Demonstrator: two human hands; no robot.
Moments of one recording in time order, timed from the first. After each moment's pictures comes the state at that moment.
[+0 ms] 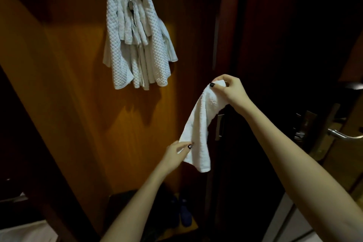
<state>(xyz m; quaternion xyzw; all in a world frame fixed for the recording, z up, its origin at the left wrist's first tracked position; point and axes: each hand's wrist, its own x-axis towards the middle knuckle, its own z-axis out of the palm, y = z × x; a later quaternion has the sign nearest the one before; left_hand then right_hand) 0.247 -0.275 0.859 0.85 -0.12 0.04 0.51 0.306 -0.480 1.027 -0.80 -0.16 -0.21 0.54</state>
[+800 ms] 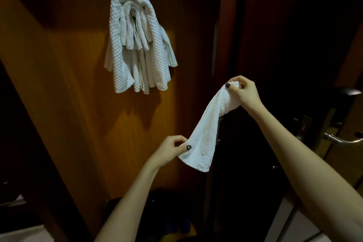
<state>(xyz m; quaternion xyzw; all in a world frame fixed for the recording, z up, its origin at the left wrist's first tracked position) 0.240 -0.262 0.908 0.83 -0.18 0.00 0.53 0.312 -0.518 1.027 -0.79 -0.13 -0.27 0.53</state>
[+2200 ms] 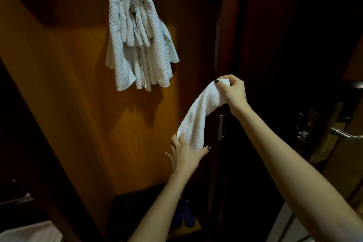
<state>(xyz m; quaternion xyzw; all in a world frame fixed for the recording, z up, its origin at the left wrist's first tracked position) 0.237 -0.321 0.867 0.93 0.08 0.11 0.33 0.307 -0.465 1.020 -0.72 -0.07 -0.25 0.65</state>
